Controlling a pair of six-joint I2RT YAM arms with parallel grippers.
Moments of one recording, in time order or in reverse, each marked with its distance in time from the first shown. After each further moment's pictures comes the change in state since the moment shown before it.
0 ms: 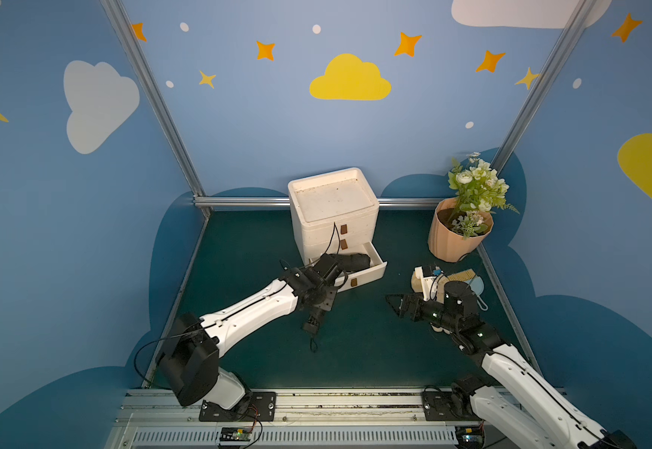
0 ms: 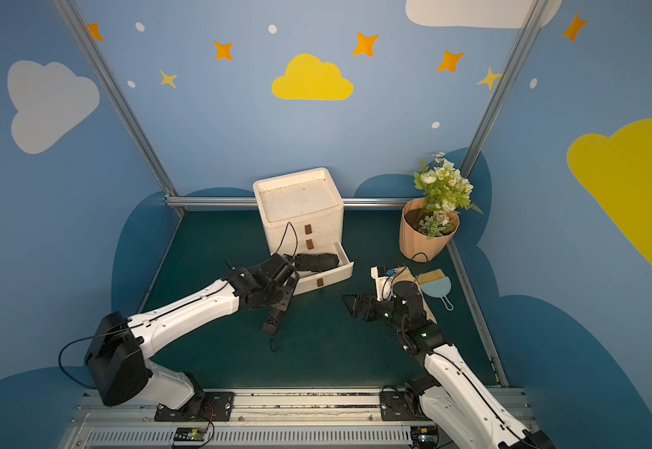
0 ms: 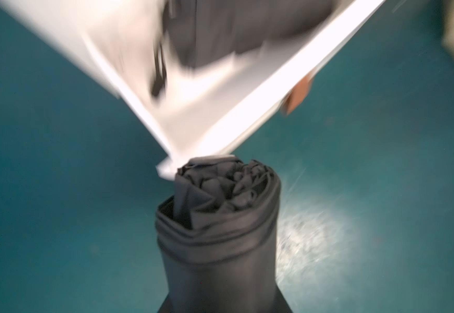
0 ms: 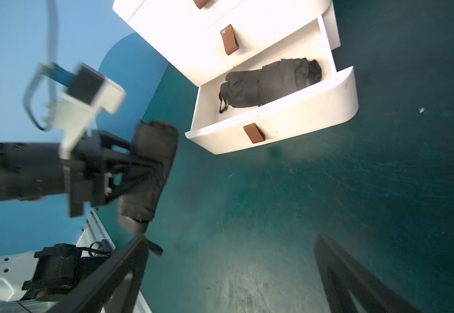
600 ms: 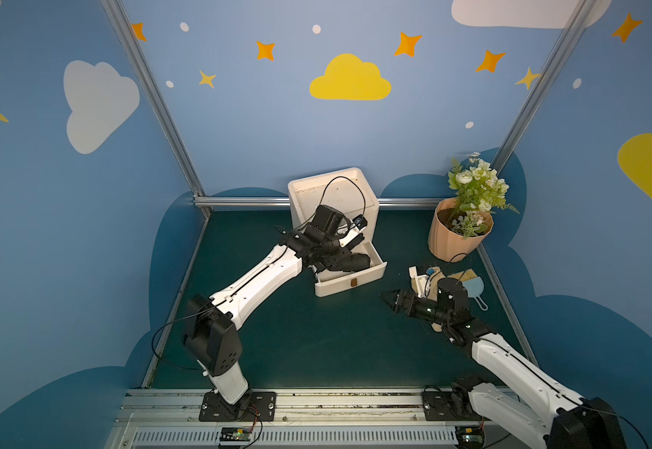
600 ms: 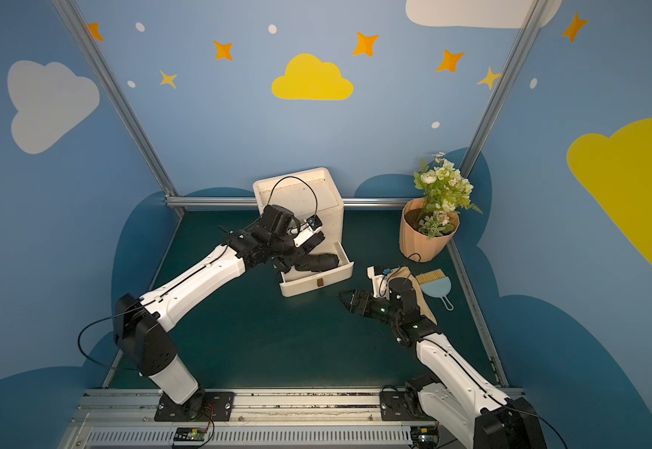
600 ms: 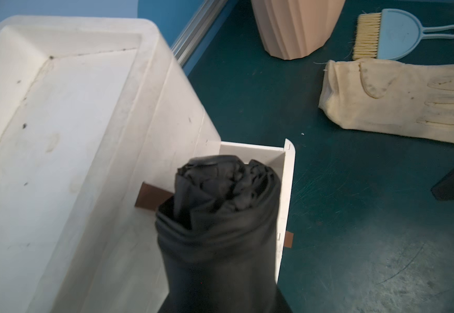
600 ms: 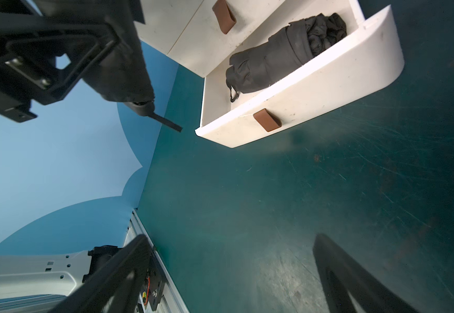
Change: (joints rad) left arm 0.139 0.252 0.382 0.192 0.267 0.753; right arm -0.026 0.125 -0.046 0.164 -0.114 0.152
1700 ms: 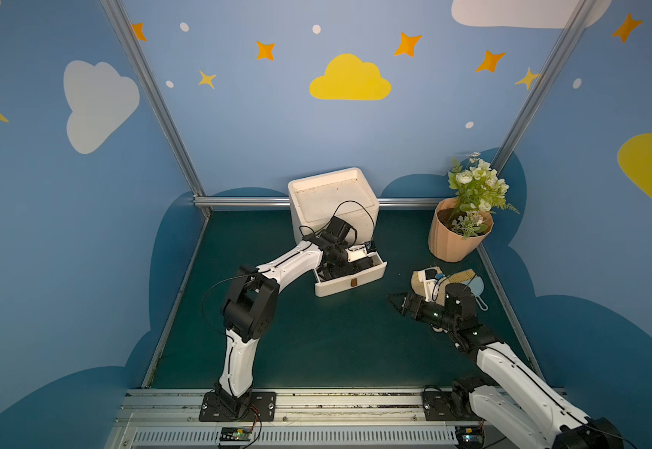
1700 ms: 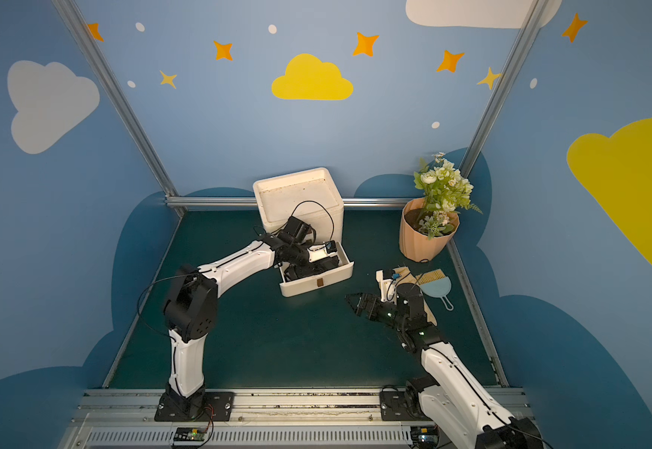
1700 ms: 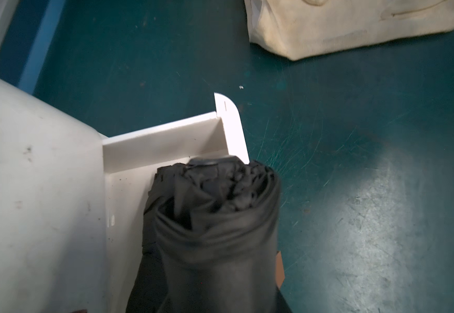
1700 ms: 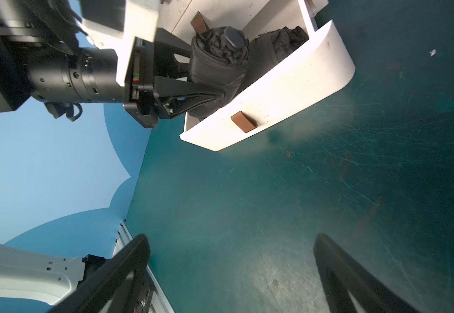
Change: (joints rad) left arm 0.037 0.320 0.063 -0.008 0.256 0.286; right arm -0.064 -0.084 -0.042 -0.058 0.015 -0.024
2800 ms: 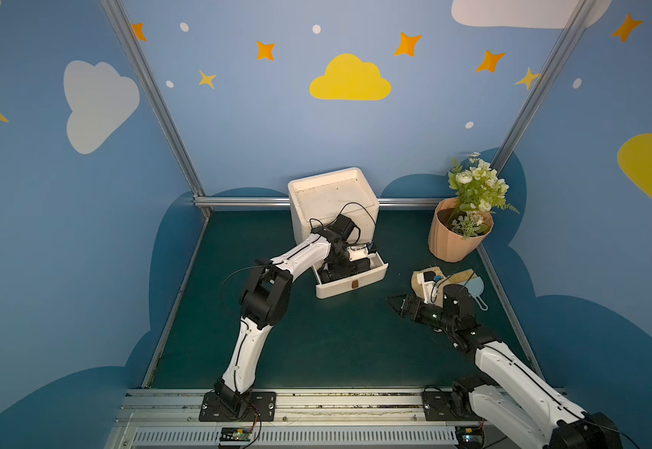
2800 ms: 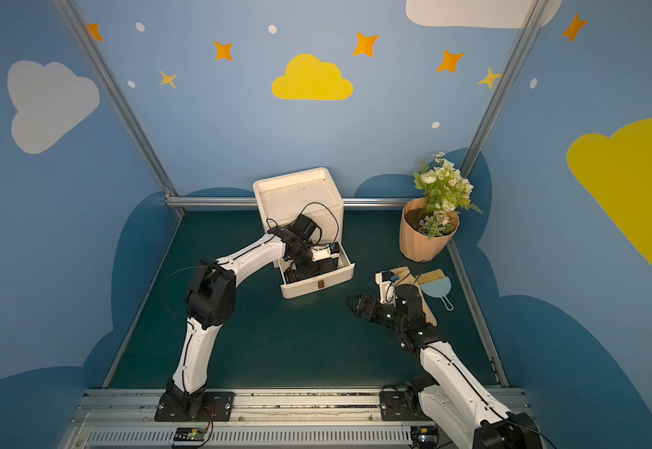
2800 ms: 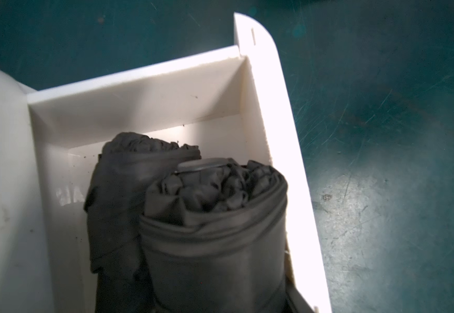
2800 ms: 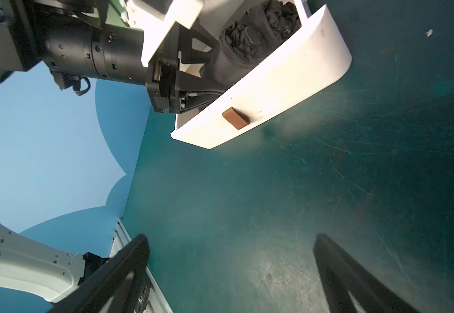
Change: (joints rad) left arm 0.016 0.187 0.243 -0.220 -0.019 0.017; right arm -0.001 0.027 -0.016 0.005 -0.001 0.000
